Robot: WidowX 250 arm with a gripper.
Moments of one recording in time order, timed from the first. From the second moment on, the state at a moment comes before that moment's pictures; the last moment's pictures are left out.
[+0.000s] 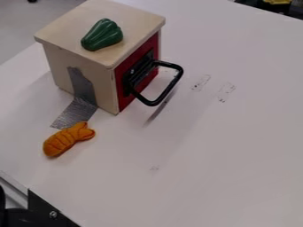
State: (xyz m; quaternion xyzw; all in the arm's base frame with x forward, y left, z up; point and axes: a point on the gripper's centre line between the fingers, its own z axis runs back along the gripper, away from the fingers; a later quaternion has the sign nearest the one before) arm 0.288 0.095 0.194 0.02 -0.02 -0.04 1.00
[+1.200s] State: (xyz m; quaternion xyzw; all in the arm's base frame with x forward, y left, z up) arm 0.283 0.006 0.067 0.13 0.04 -0.03 0.99
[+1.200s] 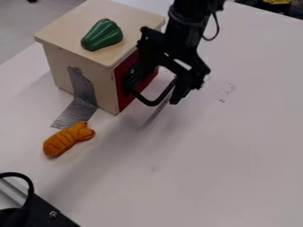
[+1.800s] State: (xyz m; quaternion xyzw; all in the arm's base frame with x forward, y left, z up) arm 0.303 0.006 0.020 0.12 0.05 -0.05 0.99
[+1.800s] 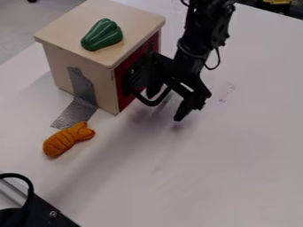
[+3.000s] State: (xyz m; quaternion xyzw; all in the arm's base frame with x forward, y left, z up) arm 0.299 -0.083 0.025 0.07 0.04 -0.10 0.99
